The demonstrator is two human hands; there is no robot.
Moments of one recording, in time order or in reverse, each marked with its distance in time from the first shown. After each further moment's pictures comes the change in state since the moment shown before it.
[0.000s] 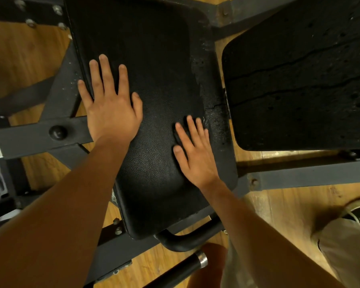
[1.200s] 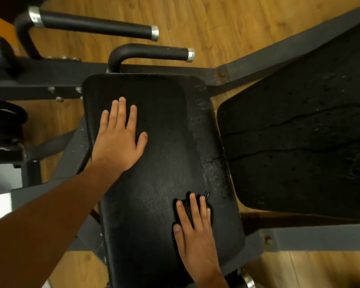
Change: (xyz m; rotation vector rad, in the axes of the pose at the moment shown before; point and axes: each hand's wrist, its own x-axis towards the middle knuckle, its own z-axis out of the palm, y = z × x) left_hand 0.073 0.003 -0.008 0.144 -0.083 0.214; right_hand -0.053 -0.004 0.019 -0.084 -0.023 0.094
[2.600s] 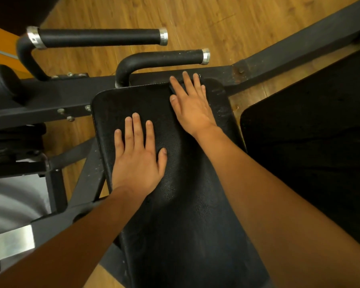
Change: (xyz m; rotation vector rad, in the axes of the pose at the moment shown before) left_hand 0.009 0.010 0.003 0.084 -0.040 -0.030; right_hand 0.344 -0.040 -0.096 0.084 0.080 -0.101
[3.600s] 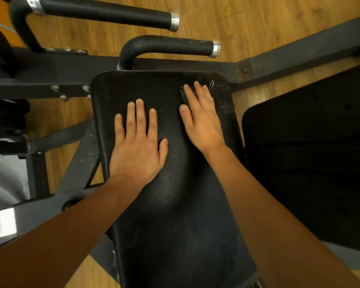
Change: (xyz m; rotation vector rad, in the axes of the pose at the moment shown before) left_hand 0.003 0.001 0.000 -0.029 0.027 0.012; right_hand -0.049 0.009 0.010 0.110 0.052 0.008
